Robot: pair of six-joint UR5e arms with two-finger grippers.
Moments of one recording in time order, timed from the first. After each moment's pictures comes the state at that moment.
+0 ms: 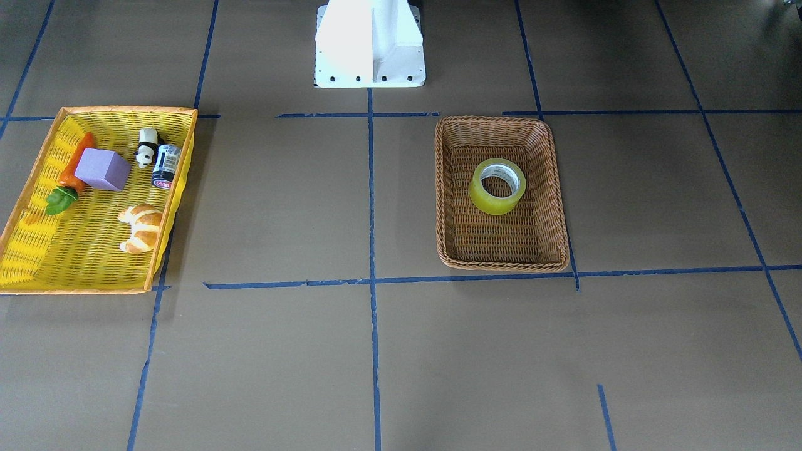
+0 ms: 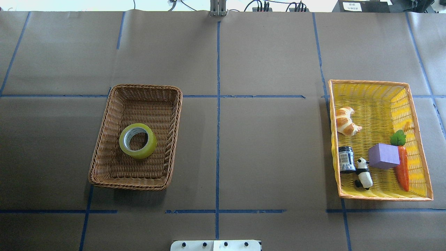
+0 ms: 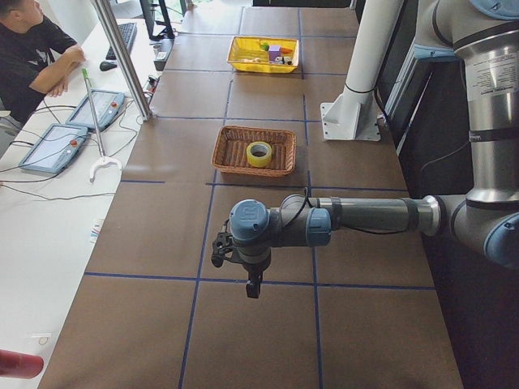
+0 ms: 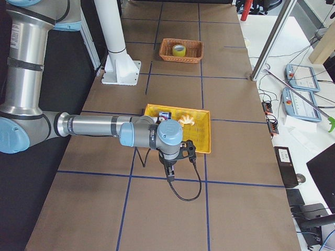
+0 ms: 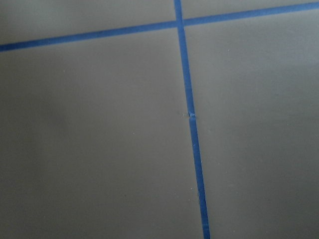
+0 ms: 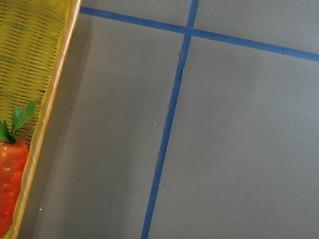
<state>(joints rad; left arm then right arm) -1.57 -1.36 -1.76 -1.53 -2.35 0.16 1.57 -1.79 1.81 -1.62 2.35 -0.22</state>
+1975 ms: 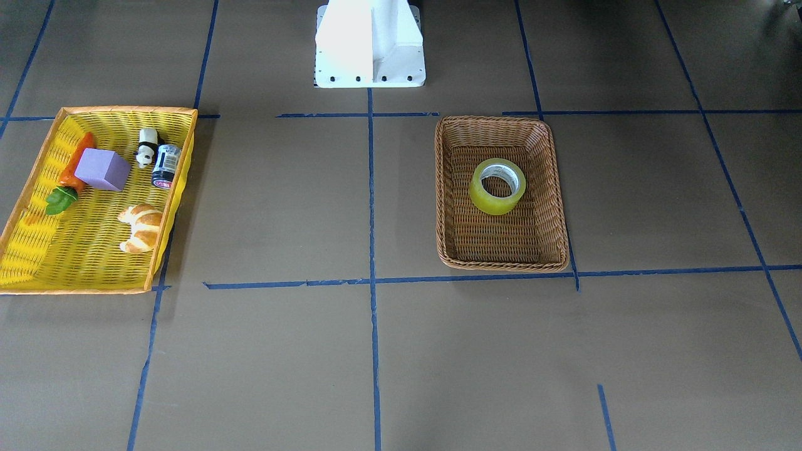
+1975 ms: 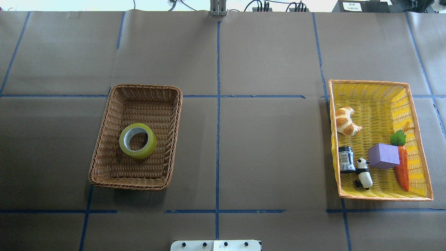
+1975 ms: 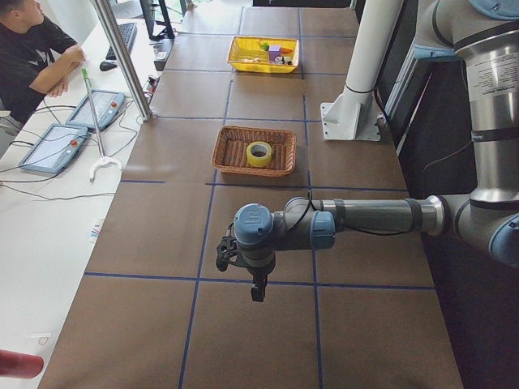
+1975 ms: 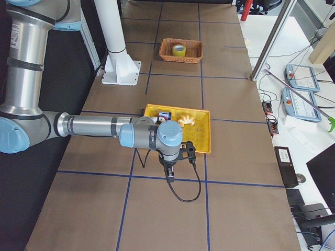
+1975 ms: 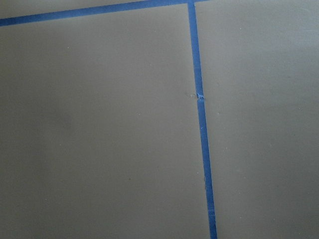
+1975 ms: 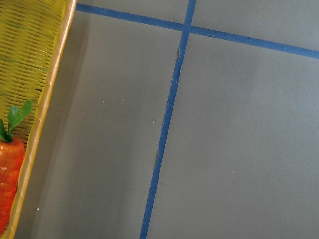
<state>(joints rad) -1.56 -1.35 -1.76 -1.54 -2.35 0.16 1.57 -1.79 1.80 -1.62 2.35 -0.22</state>
